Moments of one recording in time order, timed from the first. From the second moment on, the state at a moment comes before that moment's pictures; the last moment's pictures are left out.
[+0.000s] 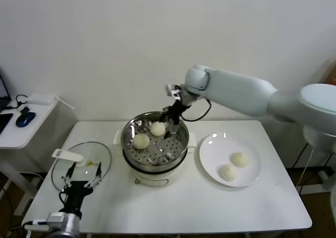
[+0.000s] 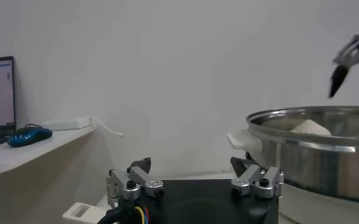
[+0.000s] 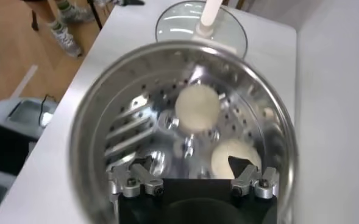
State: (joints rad) left arm 1.62 -1.41 -0.71 -2.04 -0.13 0.01 0.02; right arm 0.67 1.15 -1.41 1.10 0.75 -0.20 -1.10
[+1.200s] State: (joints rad) left arm 1.61 -1.41 -0.69 -2.03 -0.10 0.02 0.02; right arm 0.34 0.71 -1.25 1.25 0.21 -0.09 -1.17
